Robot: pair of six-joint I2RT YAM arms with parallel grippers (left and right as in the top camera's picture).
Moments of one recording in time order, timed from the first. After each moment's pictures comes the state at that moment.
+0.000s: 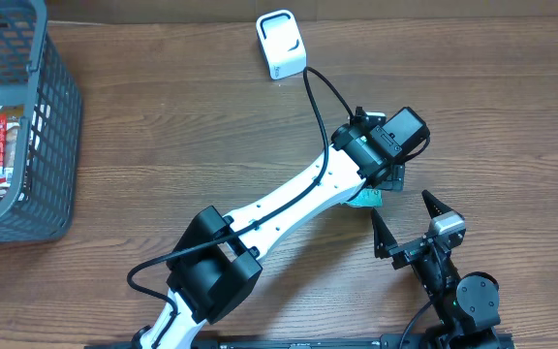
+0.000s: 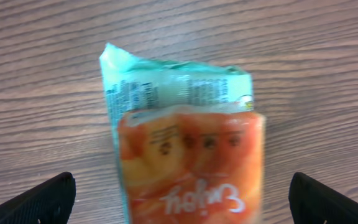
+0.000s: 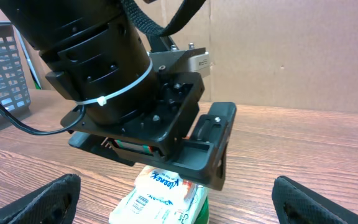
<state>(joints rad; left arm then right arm) -0.91 2.13 1.92 -1.00 -0.18 -0.77 0.26 0.01 0.02 -0.03 -0.10 0.07</state>
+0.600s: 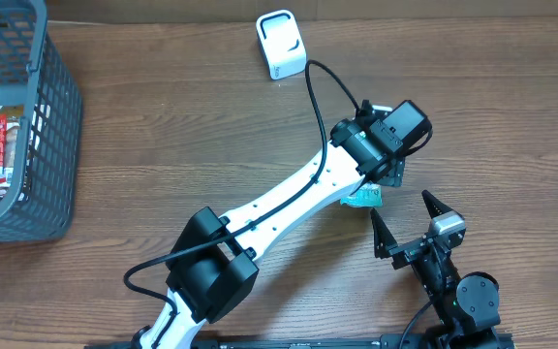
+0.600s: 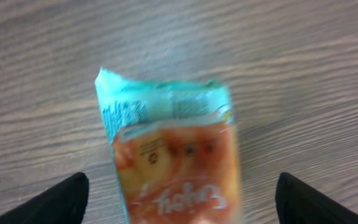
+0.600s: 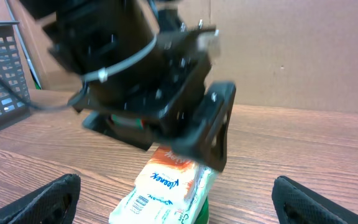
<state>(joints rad) -0.91 2.13 1.97 -1.00 -0.17 -0.69 0.26 0.01 0.02 -0.02 -0.10 0.07</state>
